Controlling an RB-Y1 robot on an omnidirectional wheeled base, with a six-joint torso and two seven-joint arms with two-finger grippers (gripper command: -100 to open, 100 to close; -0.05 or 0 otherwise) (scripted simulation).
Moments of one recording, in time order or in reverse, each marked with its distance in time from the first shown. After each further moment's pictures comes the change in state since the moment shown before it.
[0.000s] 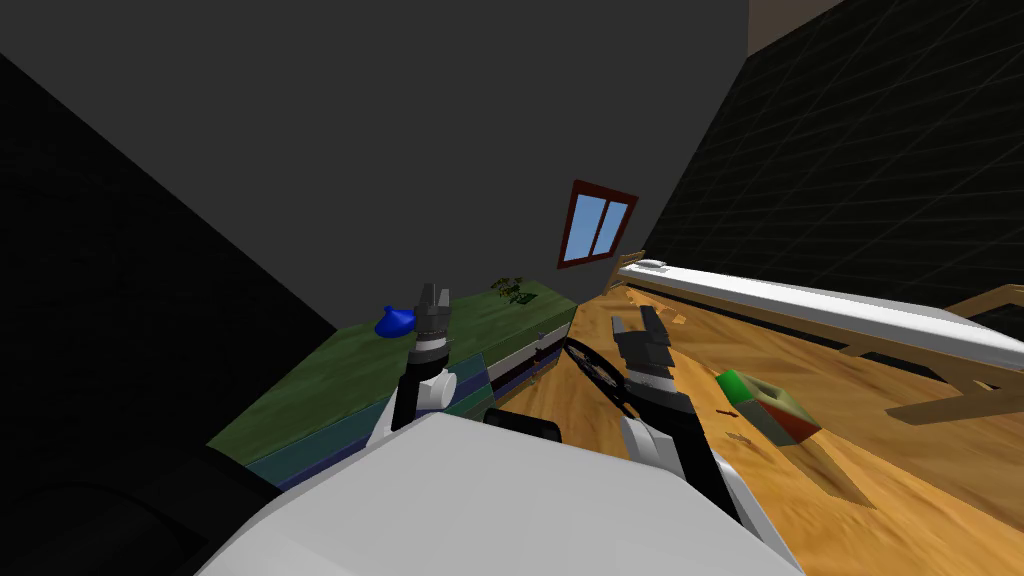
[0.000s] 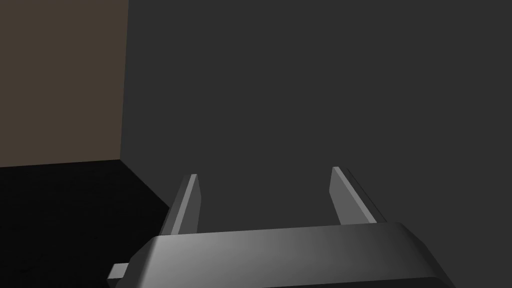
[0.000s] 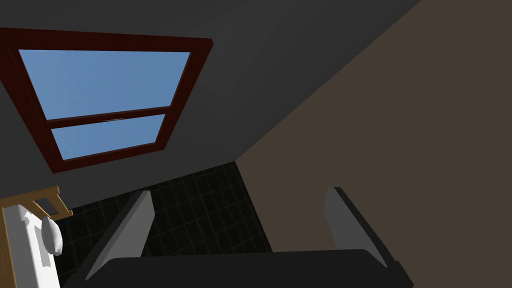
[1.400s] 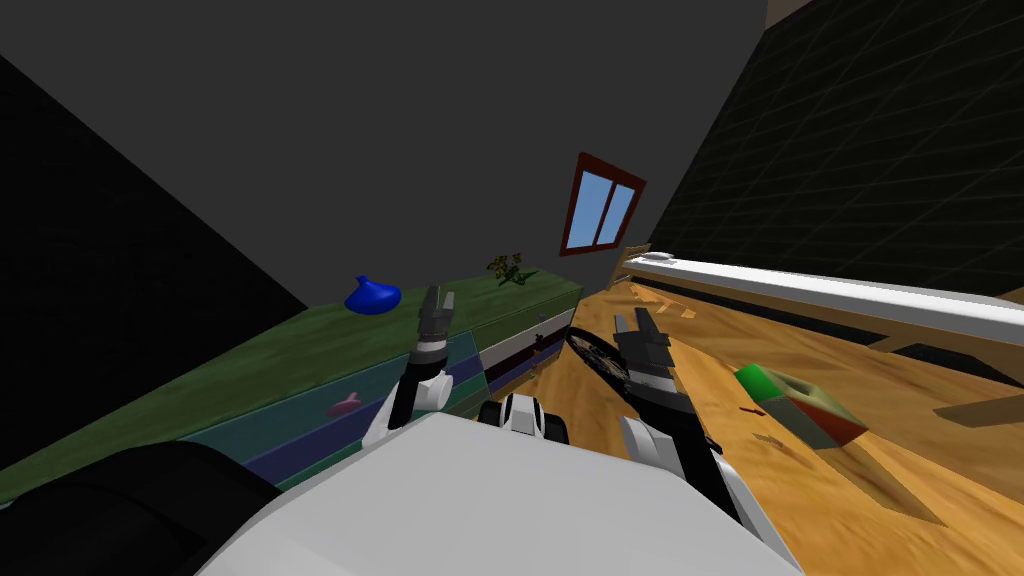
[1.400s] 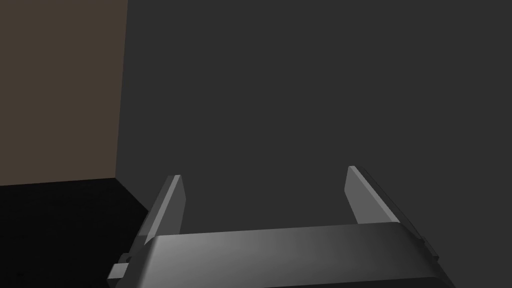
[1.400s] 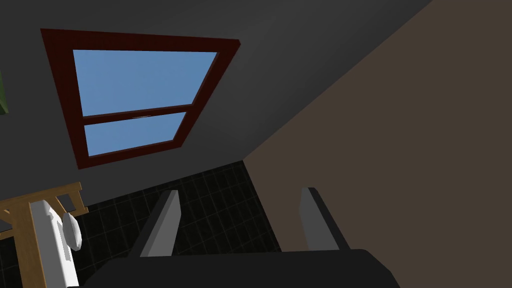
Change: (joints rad) left arm -0.003 0.094 0.004 0.043 0.009 -0.020 0.010; right arm 0.000 0.000 0.000 0.000 0.000 0.000 0.000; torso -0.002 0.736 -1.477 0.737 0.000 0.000
